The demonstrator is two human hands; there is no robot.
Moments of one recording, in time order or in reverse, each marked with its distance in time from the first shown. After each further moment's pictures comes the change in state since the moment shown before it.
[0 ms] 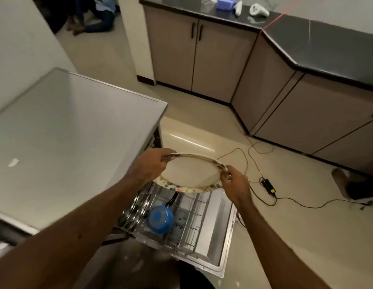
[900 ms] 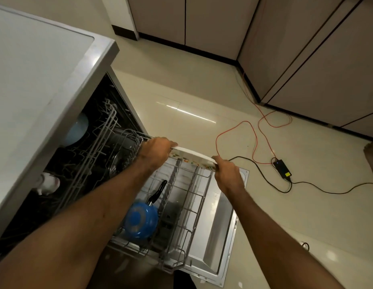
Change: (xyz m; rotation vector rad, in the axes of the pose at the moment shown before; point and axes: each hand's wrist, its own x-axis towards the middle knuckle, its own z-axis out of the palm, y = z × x) left_hand 0.191 -0.104 0.235 0.529 -0.213 -0.009; right_hand 0.155 0.197 0.128 -0.426 -0.232 0.013
